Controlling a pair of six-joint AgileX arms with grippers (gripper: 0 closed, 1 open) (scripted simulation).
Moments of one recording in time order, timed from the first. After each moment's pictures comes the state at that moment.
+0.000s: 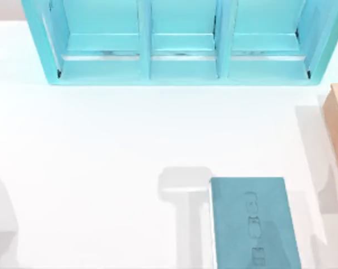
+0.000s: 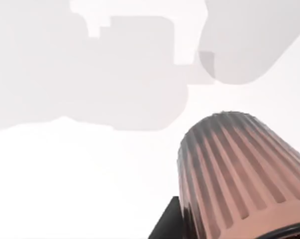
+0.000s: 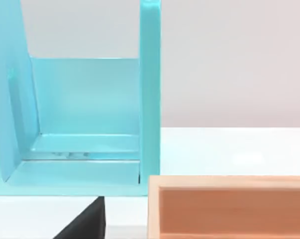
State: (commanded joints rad) left arm 0.67 1.61 1.13 -1.06 -0.03 2.18; right arm 0.00 0.00 0.00 0.00 0.00 0.00
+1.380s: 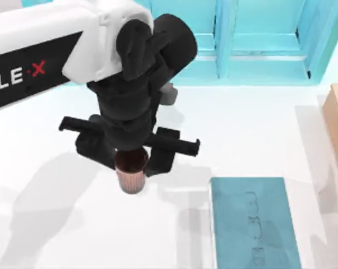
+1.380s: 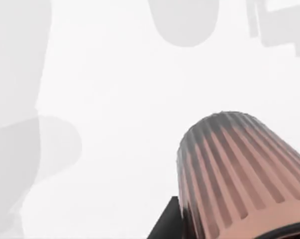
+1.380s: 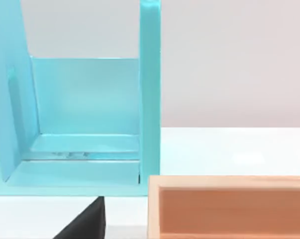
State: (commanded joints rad) left arm -0.73 1.80 1.49 -1.24 -0.04 -0.47; right arm 0.00 0.00 0.00 0.00 0.00 0.00
